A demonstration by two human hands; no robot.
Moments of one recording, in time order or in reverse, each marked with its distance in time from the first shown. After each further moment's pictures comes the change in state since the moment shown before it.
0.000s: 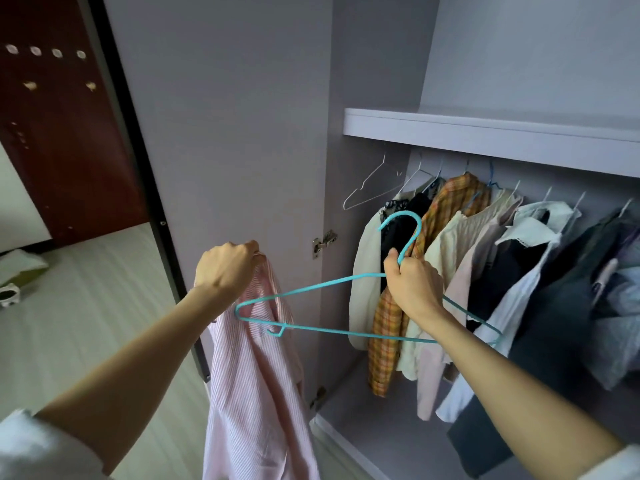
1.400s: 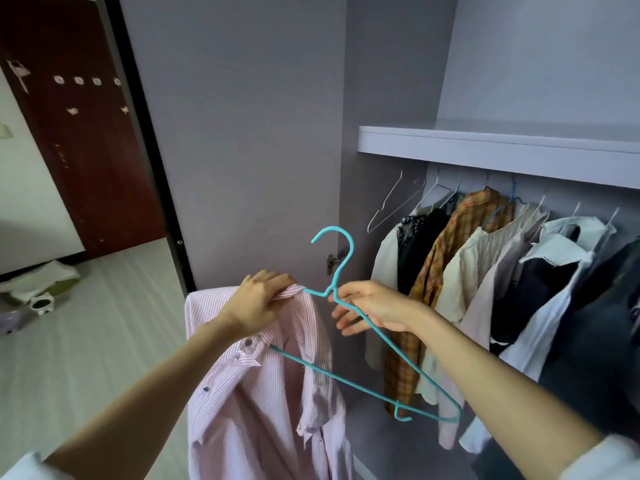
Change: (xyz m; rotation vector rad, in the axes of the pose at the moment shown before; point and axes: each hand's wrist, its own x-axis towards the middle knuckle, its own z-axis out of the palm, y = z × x) left_hand -0.025 0.014 -0.011 -0.388 -0.113 0.318; right_hand 0.015 -0.038 0.023 0.877 -1.098 0.168
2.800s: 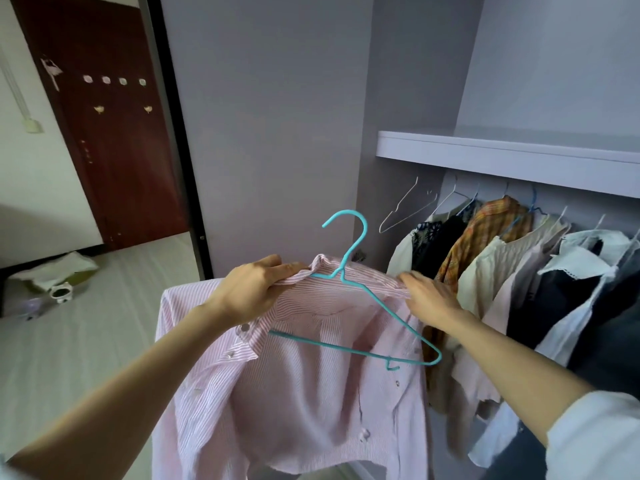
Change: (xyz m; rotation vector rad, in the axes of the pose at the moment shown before) left_hand -0.012 -0.001 -0.040 0.096 0.044 0.002; right_hand 0.015 0.036 -0.067 -1.371 0.548 -0.104
